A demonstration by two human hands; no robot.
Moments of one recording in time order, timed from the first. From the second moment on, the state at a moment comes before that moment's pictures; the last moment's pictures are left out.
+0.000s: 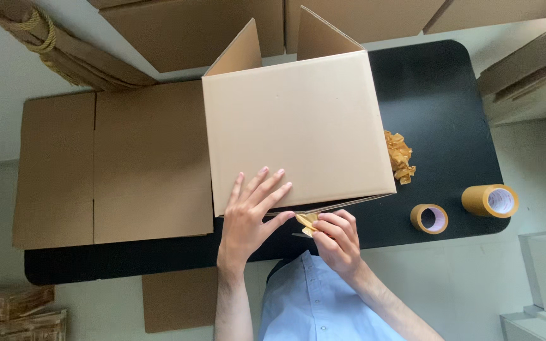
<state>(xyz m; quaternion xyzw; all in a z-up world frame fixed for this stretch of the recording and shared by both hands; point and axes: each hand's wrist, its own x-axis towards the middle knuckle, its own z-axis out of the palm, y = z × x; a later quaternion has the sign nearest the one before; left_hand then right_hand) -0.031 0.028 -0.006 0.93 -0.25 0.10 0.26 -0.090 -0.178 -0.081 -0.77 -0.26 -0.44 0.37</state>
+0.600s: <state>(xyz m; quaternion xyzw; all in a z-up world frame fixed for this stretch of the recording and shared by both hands) -0.027 0.029 -0.005 0.92 -0.26 0.10 0.27 -0.086 -0.175 -0.085 -0.73 -0.32 -0.40 0.45</state>
